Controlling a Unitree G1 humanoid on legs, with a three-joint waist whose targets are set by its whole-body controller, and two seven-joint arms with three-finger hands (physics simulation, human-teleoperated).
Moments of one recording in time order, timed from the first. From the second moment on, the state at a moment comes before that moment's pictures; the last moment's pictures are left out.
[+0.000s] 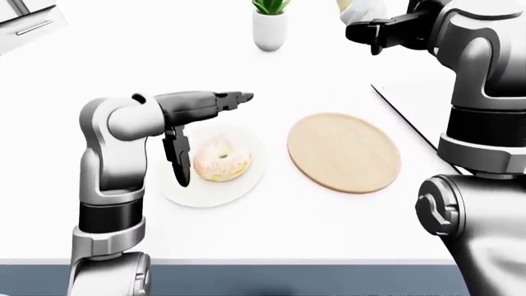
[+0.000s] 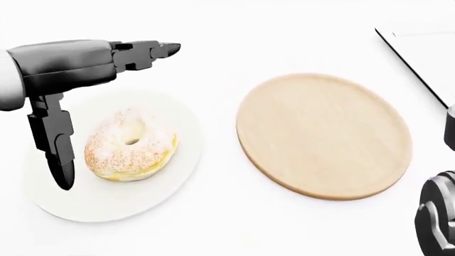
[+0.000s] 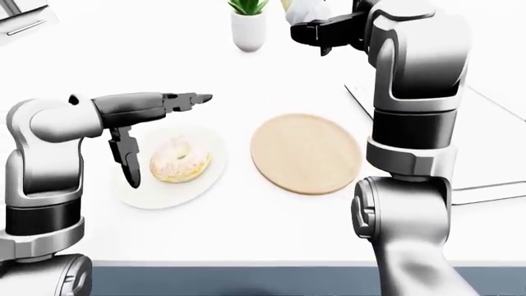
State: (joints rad) left arm -0.83 0.42 0.10 0.00 0.66 -0.03 -1.25; right arm -1.32 -0.45 -0.14 0.24 -0.02 1.11 0.20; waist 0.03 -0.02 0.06
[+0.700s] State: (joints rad) left arm -0.80 0.38 0.08 -0.01 0.69 -0.03 -1.27; right arm -1.29 -0.46 -0.15 0.22 -0.03 1.11 0.20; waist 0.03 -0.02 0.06
